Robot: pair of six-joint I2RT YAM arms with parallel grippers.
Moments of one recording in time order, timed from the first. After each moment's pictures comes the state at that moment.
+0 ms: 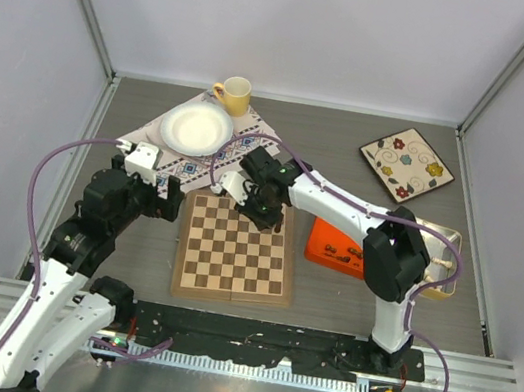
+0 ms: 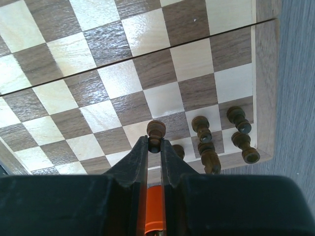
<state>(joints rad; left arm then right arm) -0.31 0.59 0.72 -0.50 -0.04 -0.05 0.86 1.94 1.58 -0.87 -0.16 -0.50</state>
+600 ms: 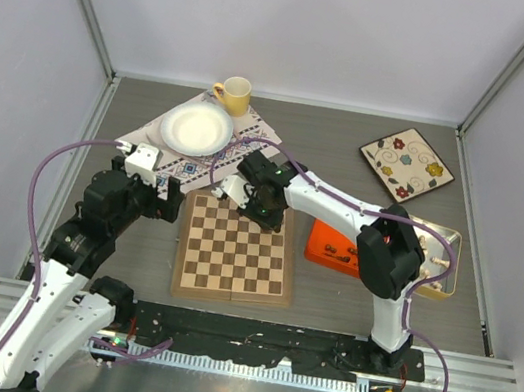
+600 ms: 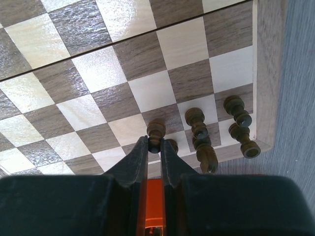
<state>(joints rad) -0.31 0.58 0.71 -0.50 -0.04 -0.05 0.87 1.98 1.59 -0.89 -0.06 -0.50</state>
